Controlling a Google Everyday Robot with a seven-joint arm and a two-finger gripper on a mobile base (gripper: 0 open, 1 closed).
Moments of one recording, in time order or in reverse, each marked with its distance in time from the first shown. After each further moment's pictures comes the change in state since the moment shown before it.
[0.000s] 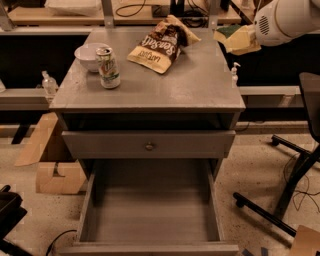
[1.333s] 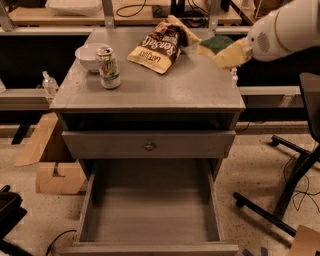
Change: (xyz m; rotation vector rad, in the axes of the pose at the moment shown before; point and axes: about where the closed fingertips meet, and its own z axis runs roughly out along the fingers) arm 0.023 0.057 -0.021 -0.169 -0.023 -0.185
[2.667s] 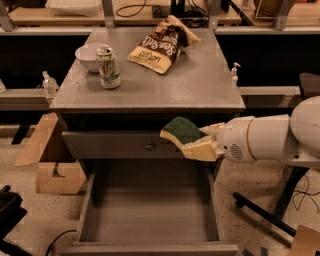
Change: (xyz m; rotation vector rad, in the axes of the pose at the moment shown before) arm 0.145 0.169 0.035 -0.332 -0.080 -0.057
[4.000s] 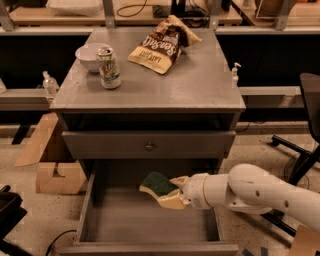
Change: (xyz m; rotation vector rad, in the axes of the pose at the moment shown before) arm 0.155 0.044 0.159 -0.201 0.030 -0.020
